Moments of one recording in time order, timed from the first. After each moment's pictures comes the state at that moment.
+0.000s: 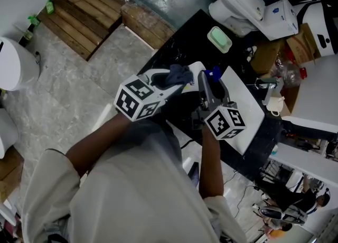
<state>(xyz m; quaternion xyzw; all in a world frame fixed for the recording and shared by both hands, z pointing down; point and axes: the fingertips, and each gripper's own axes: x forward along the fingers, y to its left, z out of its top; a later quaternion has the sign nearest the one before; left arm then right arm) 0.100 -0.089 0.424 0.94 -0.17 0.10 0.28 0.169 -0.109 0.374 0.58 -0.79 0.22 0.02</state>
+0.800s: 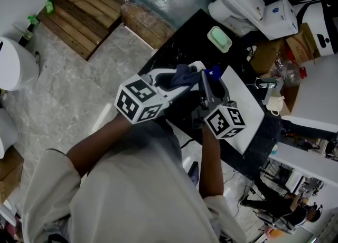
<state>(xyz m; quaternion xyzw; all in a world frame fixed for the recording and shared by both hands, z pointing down) 0.109 -0.083 0.393 0.95 -0.15 0.06 0.28 0.167 -0.110 0.374 0.58 -0.79 0.22 0.02</state>
